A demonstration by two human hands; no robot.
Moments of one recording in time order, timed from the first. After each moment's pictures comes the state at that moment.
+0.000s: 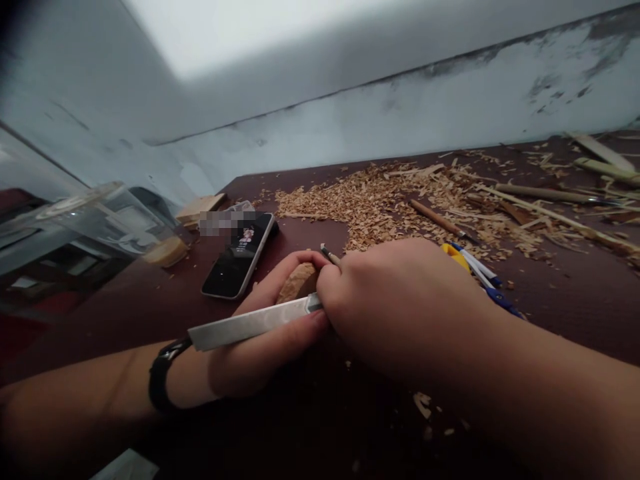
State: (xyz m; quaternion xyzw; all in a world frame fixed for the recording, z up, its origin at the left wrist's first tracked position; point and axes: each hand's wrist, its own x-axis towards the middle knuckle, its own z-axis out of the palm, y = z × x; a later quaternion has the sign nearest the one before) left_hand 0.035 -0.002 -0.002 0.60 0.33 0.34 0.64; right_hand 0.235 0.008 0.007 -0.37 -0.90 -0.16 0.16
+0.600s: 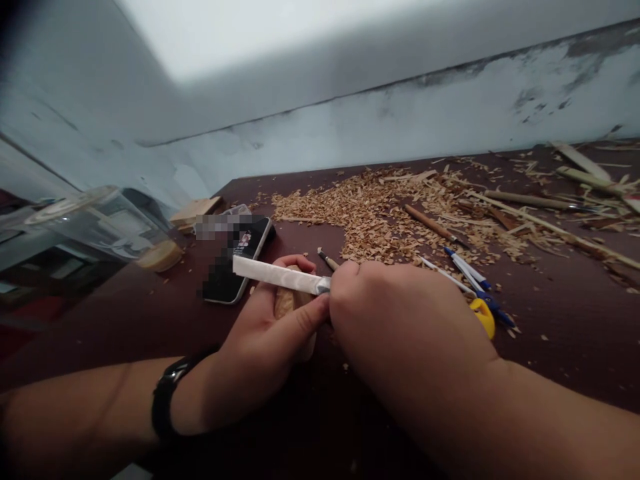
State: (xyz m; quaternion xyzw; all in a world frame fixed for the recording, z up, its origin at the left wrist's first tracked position) left_hand 0.053 -0.006 -0.017 0.54 0.36 0.46 0.60; right_hand 0.215 -0.005 0.023 -0.59 -0.80 -0.04 -0.01
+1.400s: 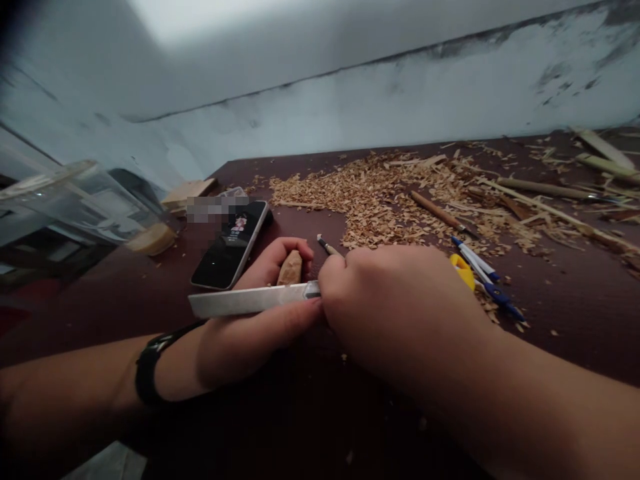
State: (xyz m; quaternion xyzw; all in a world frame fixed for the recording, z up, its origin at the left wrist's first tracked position) left_hand 0.033 0.000 -0.010 0.60 0.39 0.37 0.59; right_hand 0.224 0.001 0.010 -0.45 -0.87 -0.15 0.12
